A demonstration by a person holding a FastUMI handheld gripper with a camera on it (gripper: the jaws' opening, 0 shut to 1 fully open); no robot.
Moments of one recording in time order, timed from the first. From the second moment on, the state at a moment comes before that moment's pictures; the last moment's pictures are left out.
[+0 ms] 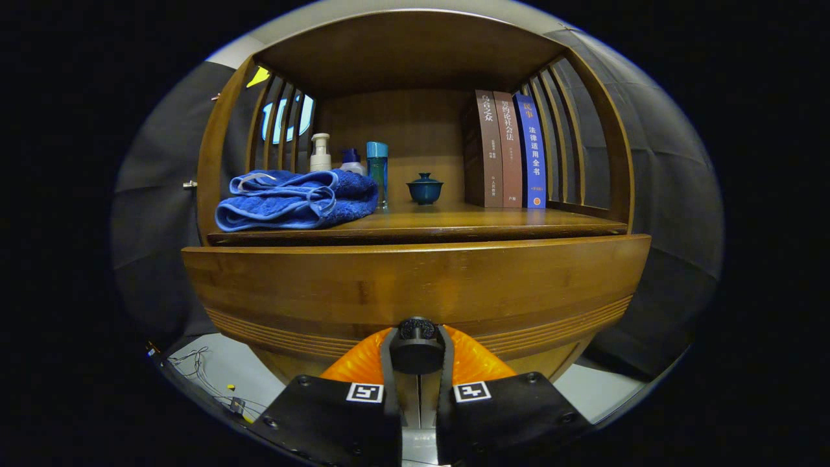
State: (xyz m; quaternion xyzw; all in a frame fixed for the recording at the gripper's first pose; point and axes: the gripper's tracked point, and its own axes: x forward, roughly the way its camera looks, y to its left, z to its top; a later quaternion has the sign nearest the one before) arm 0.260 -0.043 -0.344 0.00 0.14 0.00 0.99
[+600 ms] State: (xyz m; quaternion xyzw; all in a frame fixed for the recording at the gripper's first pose) arm 0.156 -0.043 -0.337 0.00 0.15 0.00 0.99
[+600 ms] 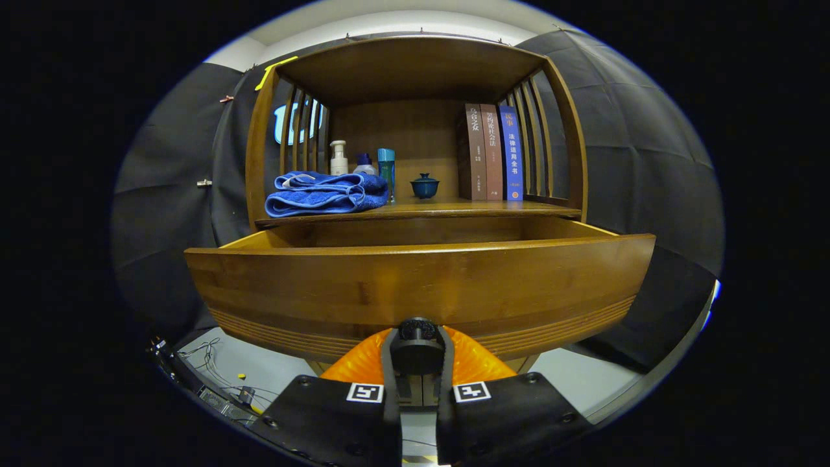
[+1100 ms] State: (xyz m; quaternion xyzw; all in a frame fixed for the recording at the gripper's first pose) arm 0.112 -0.039 -0.341 -0.01 0.16 0.01 0.99
